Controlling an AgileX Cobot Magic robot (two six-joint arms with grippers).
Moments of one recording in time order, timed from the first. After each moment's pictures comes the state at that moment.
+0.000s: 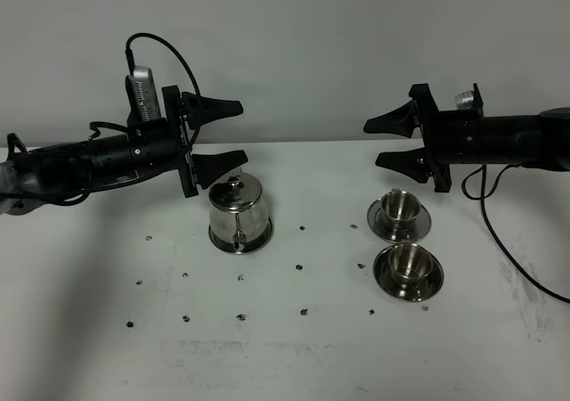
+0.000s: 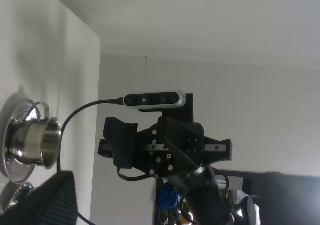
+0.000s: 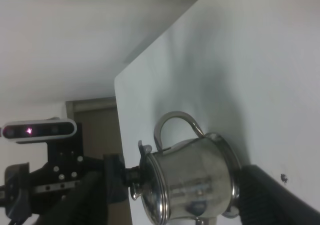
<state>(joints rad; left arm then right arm) -0.03 2.49 -1.80 -1.75 1.13 0.58 0.05 2.38 -1.80 1.46 1.02 -0.47</state>
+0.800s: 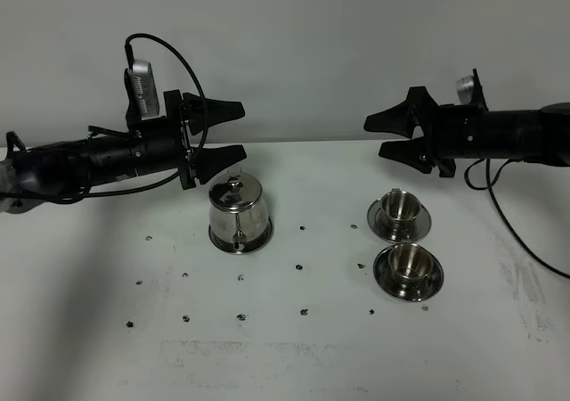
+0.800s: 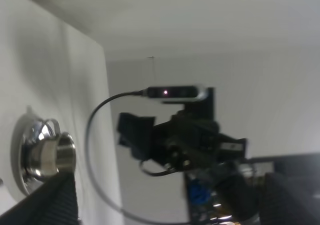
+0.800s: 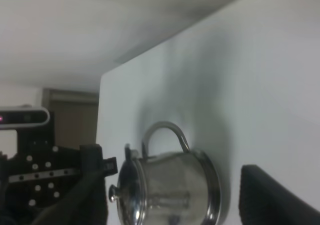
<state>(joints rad) -0.03 2.48 -1.80 -1.74 1.13 0.78 0.05 2.37 -1.82 1.46 1.01 -0.70</state>
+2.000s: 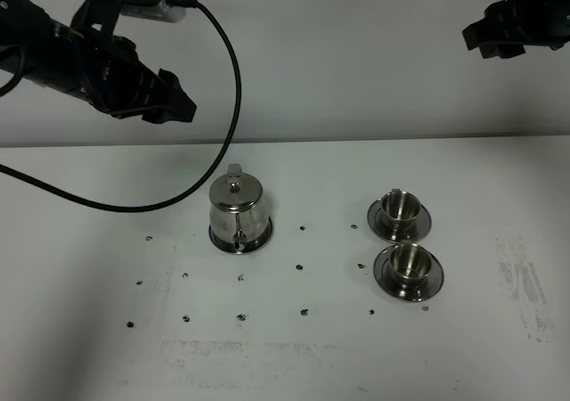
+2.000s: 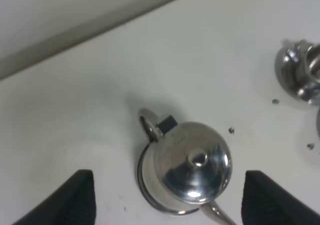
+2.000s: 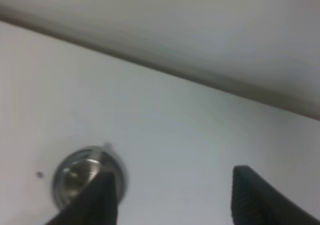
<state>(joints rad) -0.14 1.94 -1.80 -0.45 0.80 0.54 0.17 1.90 -2.05 0.06 1.07 -0.23</state>
